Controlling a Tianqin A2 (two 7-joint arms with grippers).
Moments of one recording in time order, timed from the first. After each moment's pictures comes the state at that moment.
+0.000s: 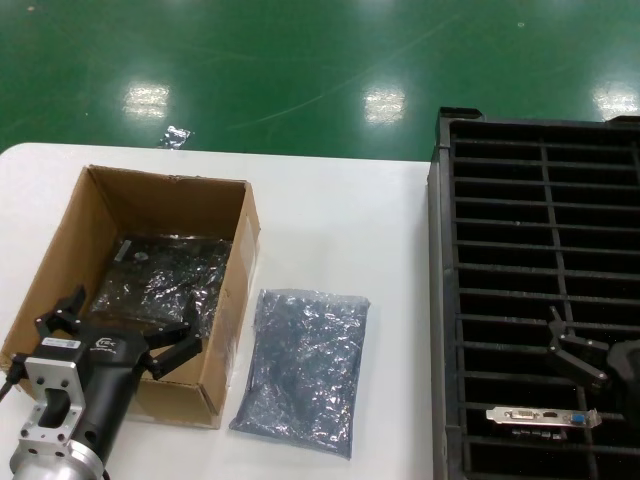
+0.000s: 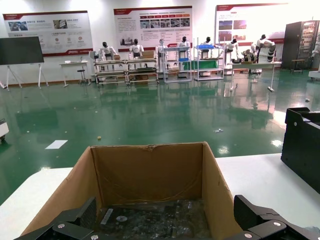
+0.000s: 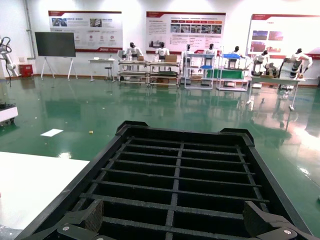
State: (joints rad) left arm -0.01 -0.30 1.59 -1.61 -1.77 0.02 -0.02; right arm 0.01 0.32 -1.60 1.58 1.83 -0.05 0.02
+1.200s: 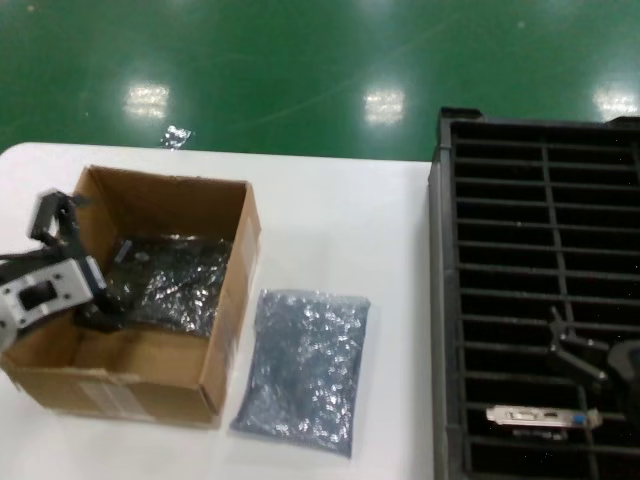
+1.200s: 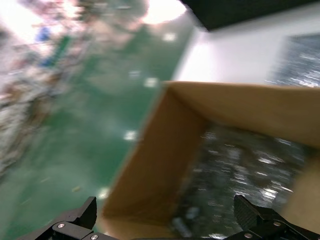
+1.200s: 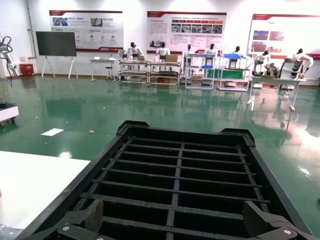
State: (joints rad) left arm -0.50 -0.71 1.77 -1.31 -1.21 0.50 0.03; right arm 0.01 0.32 -1.60 1.58 1.83 -0.05 0.02
